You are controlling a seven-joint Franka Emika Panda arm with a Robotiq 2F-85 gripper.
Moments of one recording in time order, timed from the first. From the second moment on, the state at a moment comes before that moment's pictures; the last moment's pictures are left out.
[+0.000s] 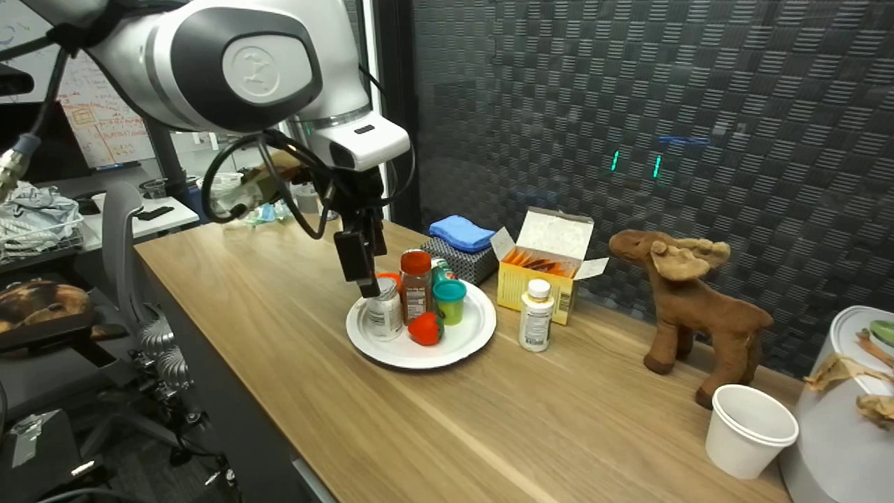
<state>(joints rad) 0.06 0.07 -0.02 -2.35 -0.10 2.59 0.89</state>
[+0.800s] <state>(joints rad) -0.08 0.23 -0.12 -2.04 0.03 2.38 0.79</state>
